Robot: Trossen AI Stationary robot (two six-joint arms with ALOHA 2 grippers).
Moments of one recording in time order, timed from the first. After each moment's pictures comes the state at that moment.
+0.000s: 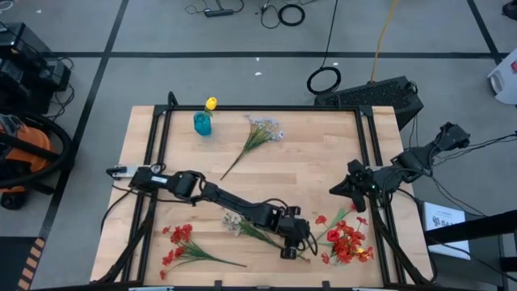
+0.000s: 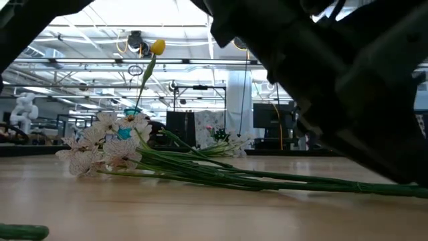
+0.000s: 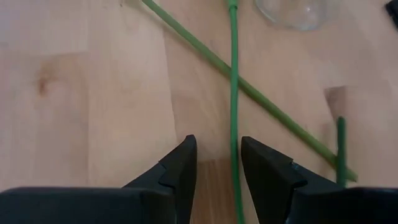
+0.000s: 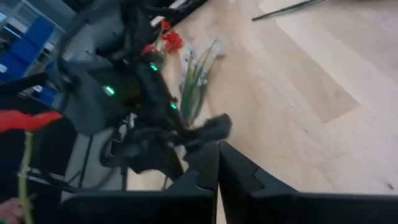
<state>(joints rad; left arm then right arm) -0.32 2.51 2.02 -0.35 0.00 -0.15 0.53 0.51 0.52 -0.50 0.33 0.89</state>
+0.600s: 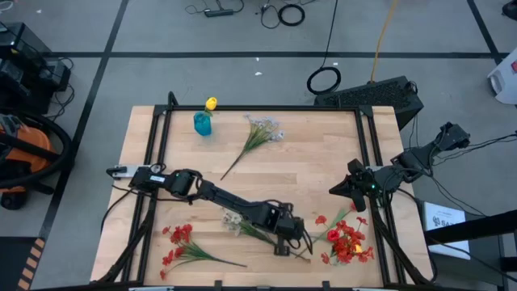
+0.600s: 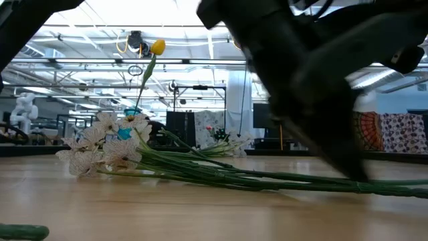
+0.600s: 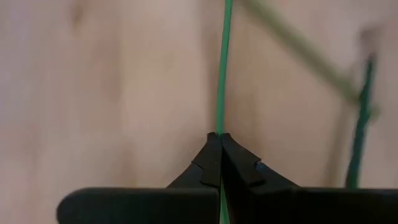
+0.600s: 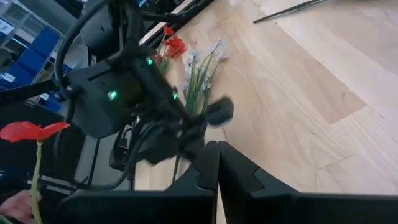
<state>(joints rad) -0.31 2.47 2.02 -0.62 -0.05 -0.17 0.53 0.51 0.52 -0.48 0.33 0.92</state>
